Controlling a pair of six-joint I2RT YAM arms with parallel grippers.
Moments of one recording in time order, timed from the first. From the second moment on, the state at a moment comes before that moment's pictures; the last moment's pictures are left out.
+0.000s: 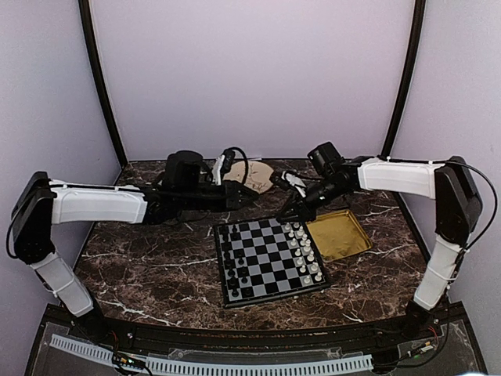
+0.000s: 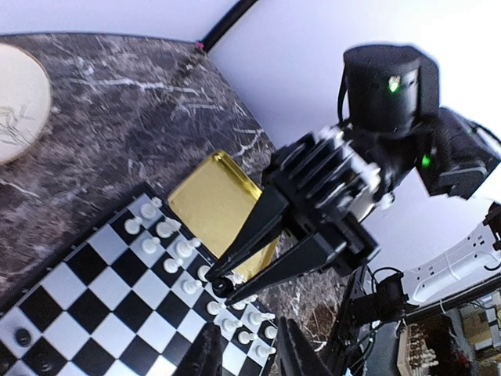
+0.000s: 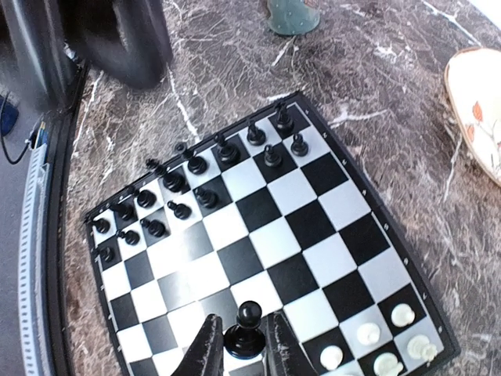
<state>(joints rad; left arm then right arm) -0.79 1.69 1.07 0.26 0.39 -0.68 0.59 1.79 1.33 -0.56 -0.71 -0.46</state>
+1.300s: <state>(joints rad) -0.70 1.44 0.94 0.02 0.14 -0.52 0.79 1.98 1.12 0.04 -0.42 -0.17</state>
